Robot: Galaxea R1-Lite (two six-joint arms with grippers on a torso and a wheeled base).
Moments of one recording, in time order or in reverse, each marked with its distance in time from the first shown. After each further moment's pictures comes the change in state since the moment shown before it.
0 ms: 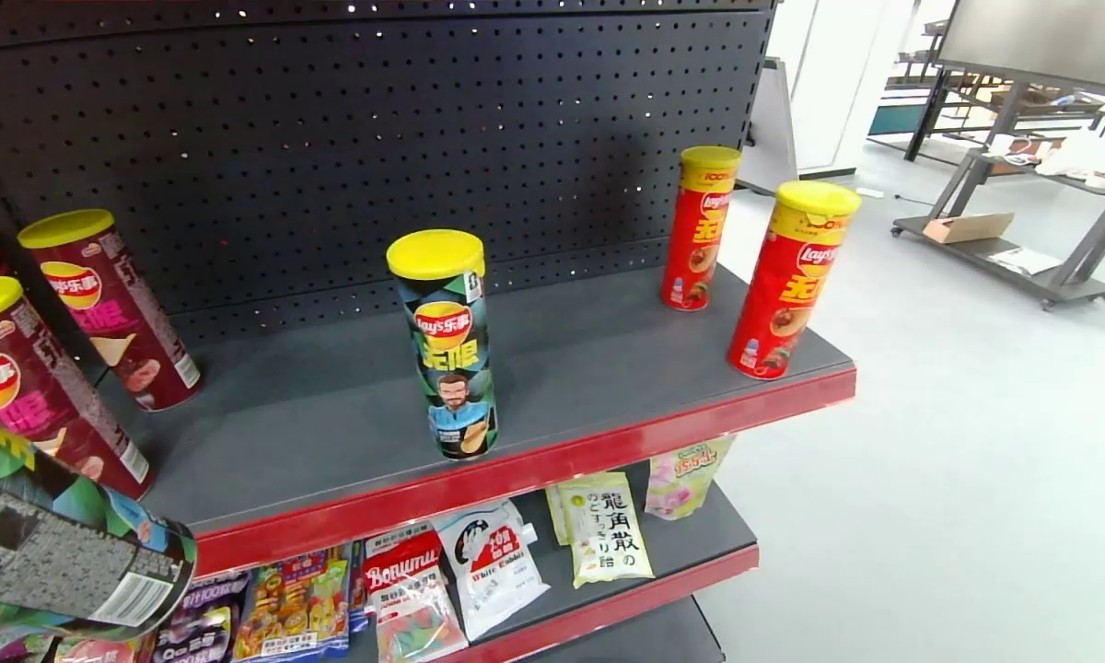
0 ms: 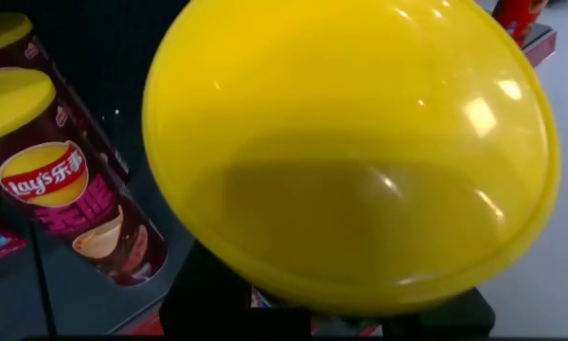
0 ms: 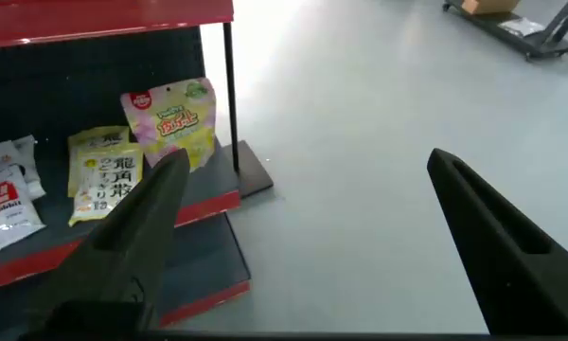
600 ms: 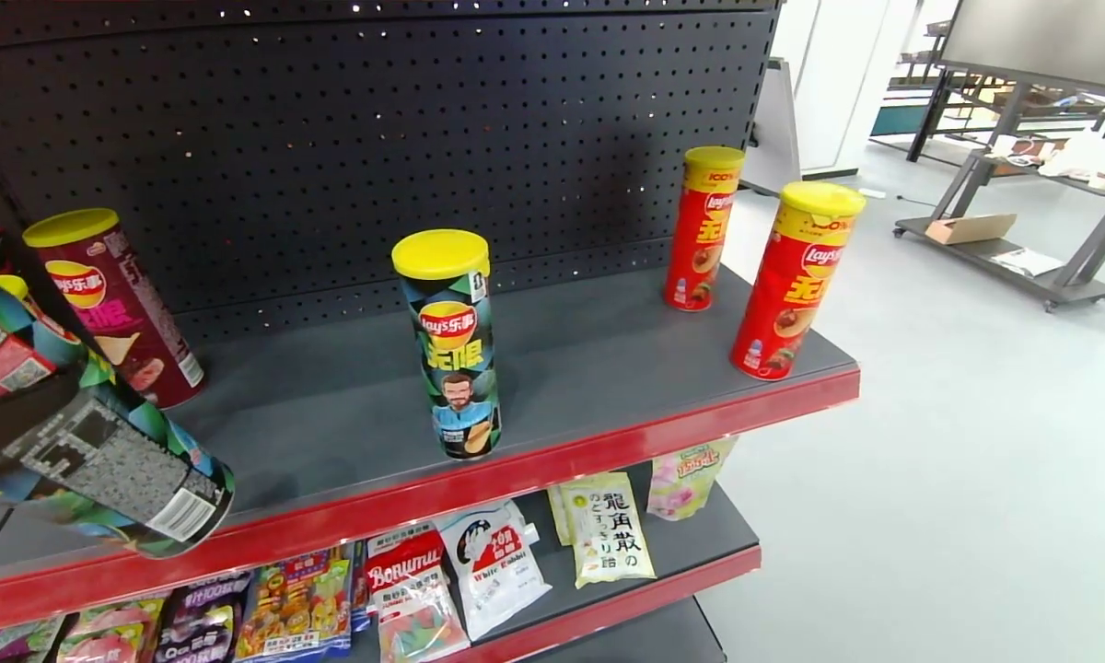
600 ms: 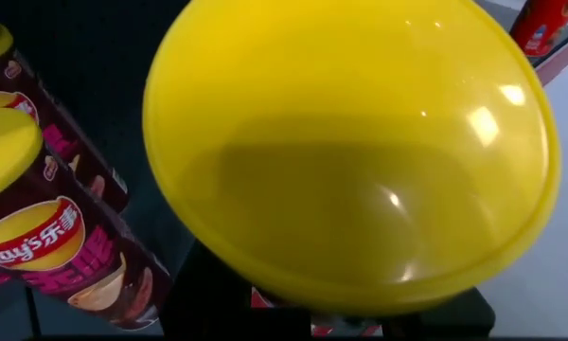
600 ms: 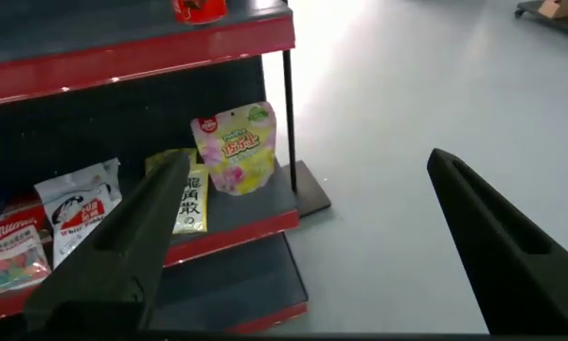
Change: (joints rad) left arm -0.004 0.209 -0.029 -0.141 -0.005 0.002; right arm 0.001 0.001 0.044 -0.105 0.139 0.106
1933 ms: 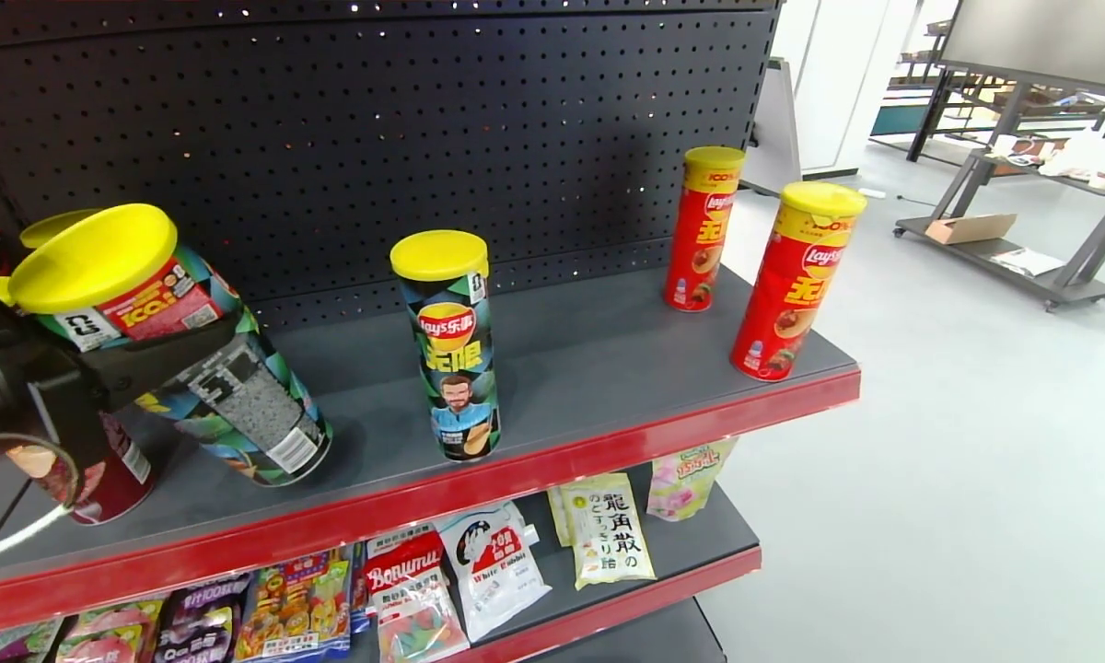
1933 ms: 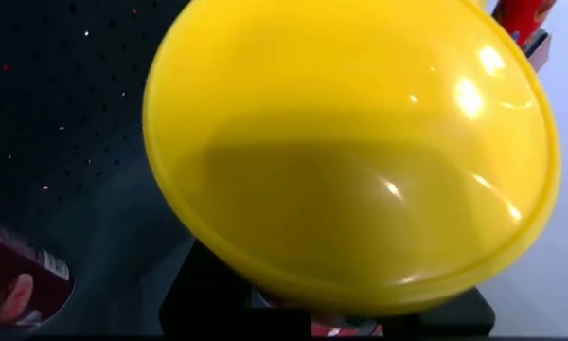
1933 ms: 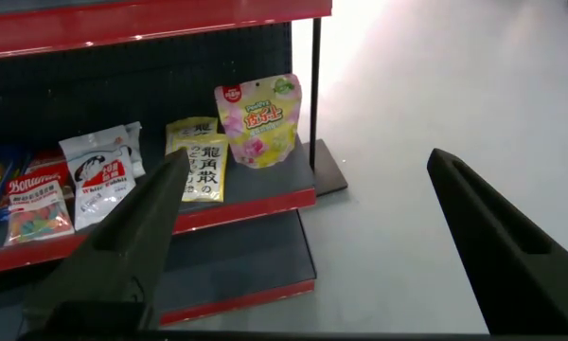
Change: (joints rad) left arm -0.150 0.277 -0.004 -0.270 0.016 0.003; right arm 0.000 0.003 0.004 0.063 0.092 -0.025
